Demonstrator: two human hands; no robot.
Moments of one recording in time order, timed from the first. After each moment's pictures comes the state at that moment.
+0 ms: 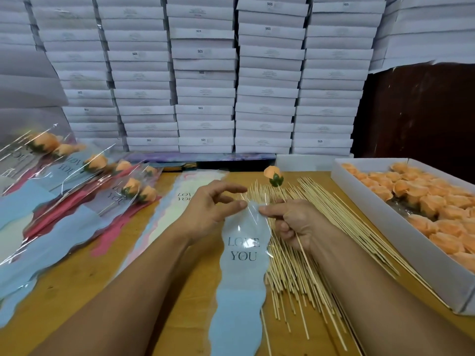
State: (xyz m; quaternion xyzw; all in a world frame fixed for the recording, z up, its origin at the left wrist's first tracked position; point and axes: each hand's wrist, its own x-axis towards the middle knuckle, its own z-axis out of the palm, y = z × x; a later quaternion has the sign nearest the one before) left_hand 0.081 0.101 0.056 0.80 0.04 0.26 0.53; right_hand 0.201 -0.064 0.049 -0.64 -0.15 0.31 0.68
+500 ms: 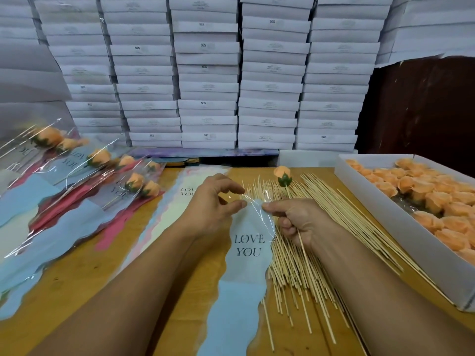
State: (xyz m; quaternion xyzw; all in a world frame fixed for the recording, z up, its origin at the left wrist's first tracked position) left_hand 0.085 0.105 0.052 0.87 0.06 0.30 0.37; right_hand 0.201 -0.062 0.043 -0.64 -0.13 0.31 0.69
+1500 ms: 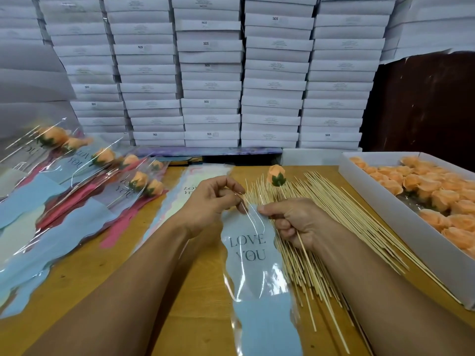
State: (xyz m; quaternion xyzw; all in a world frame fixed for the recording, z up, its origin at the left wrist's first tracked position) left_hand 0.073 0.108 0.057 0.80 0.03 0.22 0.55; right_hand 0.184 -0.063 0.052 -0.64 -0.15 0.36 0.66
